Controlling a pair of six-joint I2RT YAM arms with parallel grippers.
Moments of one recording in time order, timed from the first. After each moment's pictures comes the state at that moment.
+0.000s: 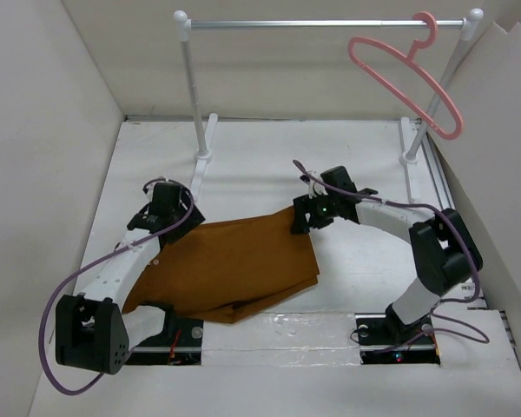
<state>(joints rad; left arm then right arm) -0.19 1.12 0.77 -0.55 -0.15 -0.74 0.46 1.61 0.98 -0.25 -0.43 0.14</state>
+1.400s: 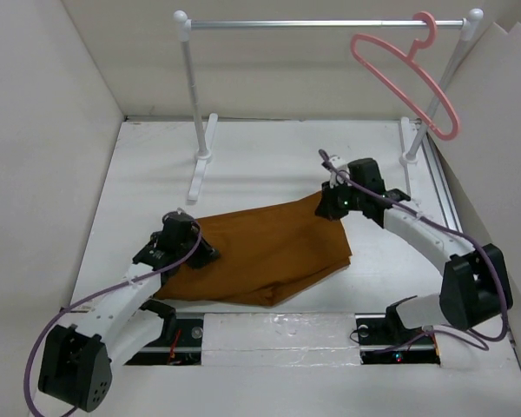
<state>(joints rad) -0.36 0.87 0.47 -0.43 0.10 -0.98 0.32 1.38 0.95 -0.34 -0.41 0.05</state>
